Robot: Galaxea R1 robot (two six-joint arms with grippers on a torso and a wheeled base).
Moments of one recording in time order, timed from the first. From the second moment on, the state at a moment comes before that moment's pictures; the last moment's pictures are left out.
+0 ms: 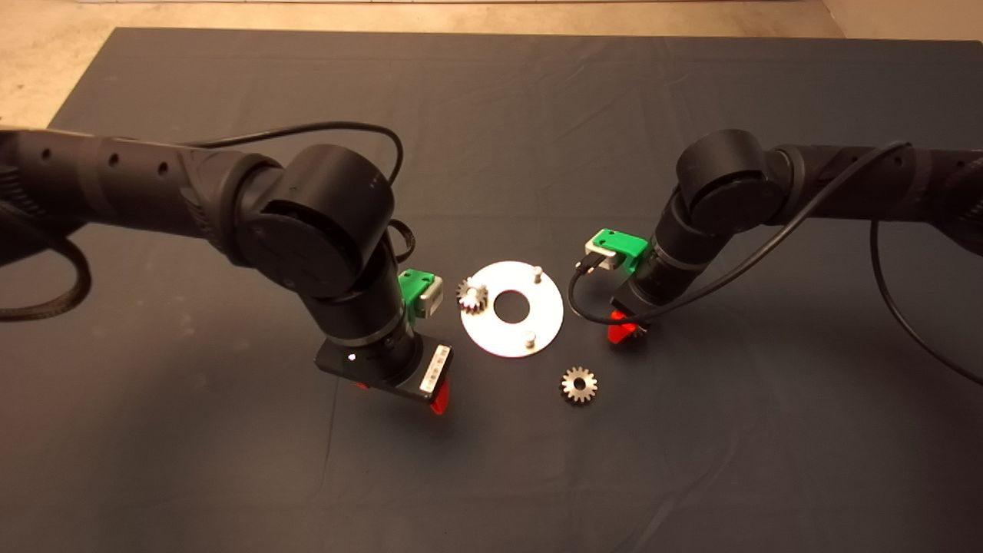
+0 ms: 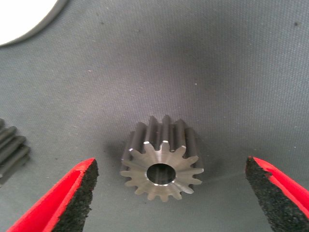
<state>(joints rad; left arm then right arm) -0.43 2.55 -0.76 0.12 1.53 -1.50 0.30 2.57 -1.13 -0.27 -1.53 0.73</state>
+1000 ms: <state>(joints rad) -0.43 2.48 -0.71 0.12 1.53 -1.50 0.29 2.57 -1.13 -0.28 -1.53 0.72</state>
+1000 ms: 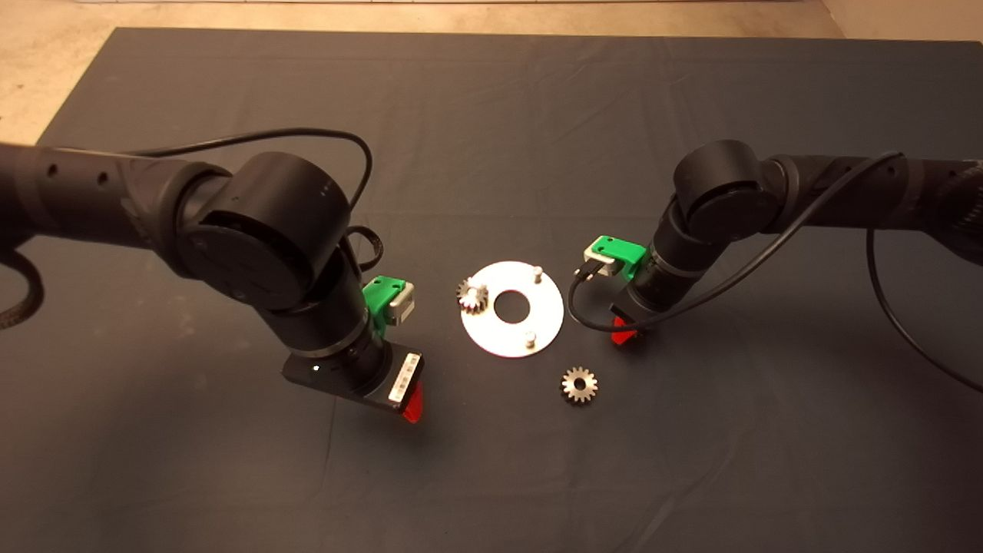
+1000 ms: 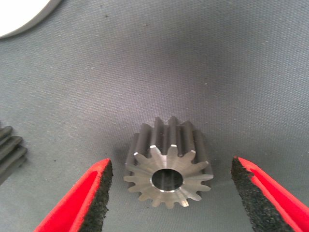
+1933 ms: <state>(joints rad) -0.43 2.48 -0.71 0.11 1.53 -1.50 0.27 2.57 -1.13 -0.28 -1.53 0.66</state>
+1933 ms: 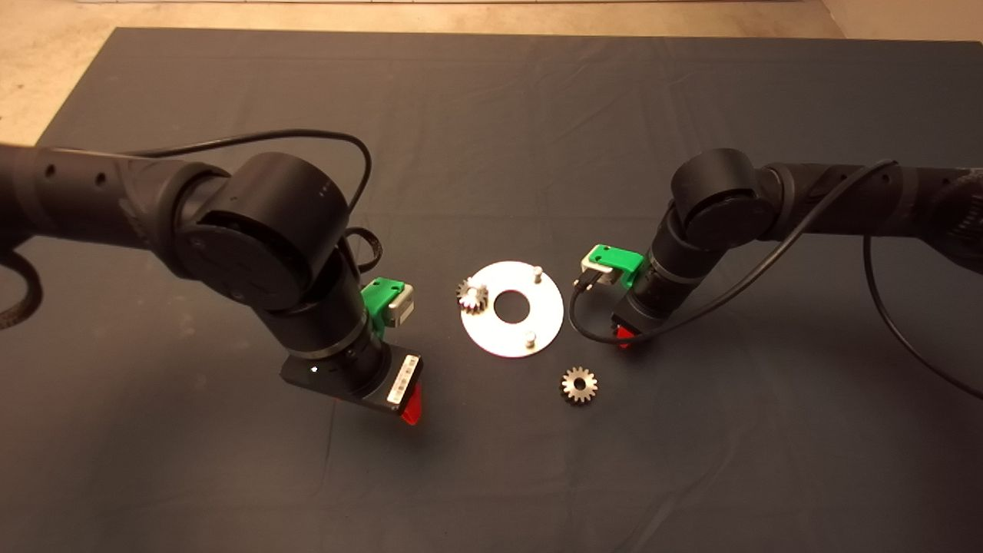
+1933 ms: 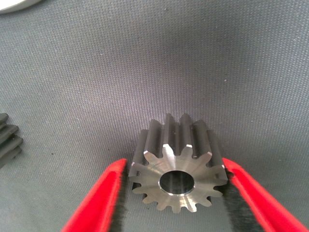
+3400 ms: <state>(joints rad) -0.43 2.49 -0.65 0.10 1.53 -1.54 0.27 2.62 -1.17 -0.28 -1.57 0.65</state>
